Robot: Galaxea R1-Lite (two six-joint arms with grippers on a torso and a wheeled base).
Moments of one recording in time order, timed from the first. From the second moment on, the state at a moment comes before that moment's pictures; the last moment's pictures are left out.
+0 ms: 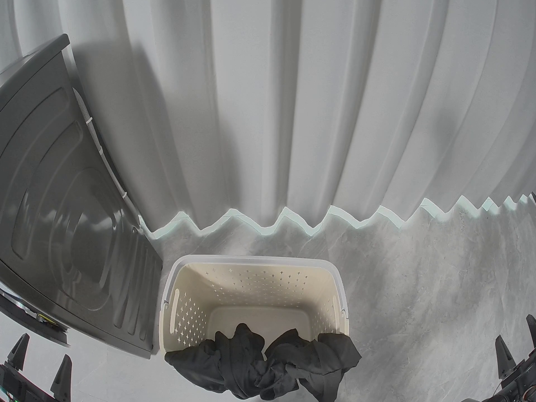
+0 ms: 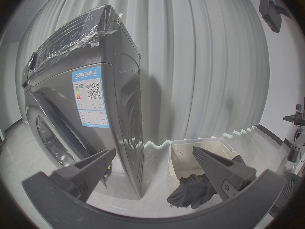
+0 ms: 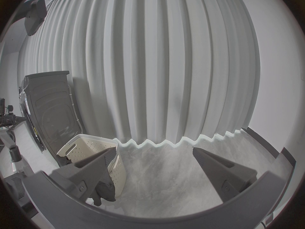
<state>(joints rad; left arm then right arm) 0.00 0.02 -0.02 0.00 0.00 -0.01 0.01 0.02 -0.02 0.00 0.01 0.00</state>
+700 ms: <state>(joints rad) 0.00 0.02 -0.02 0.00 0.00 -0.01 0.01 0.02 -0.02 0.00 0.01 0.00</state>
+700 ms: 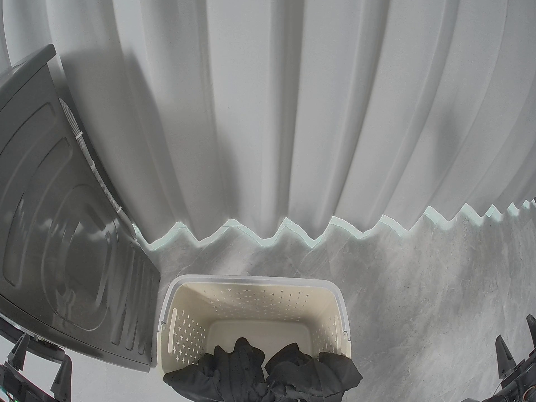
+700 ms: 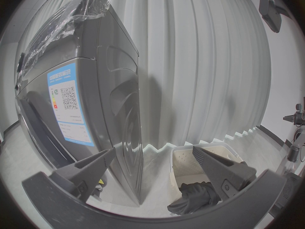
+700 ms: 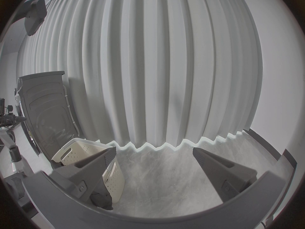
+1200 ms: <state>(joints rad) 0.00 0.02 -0.02 0.00 0.00 -0.01 0.01 0.02 -0.02 0.00 0.01 0.00</state>
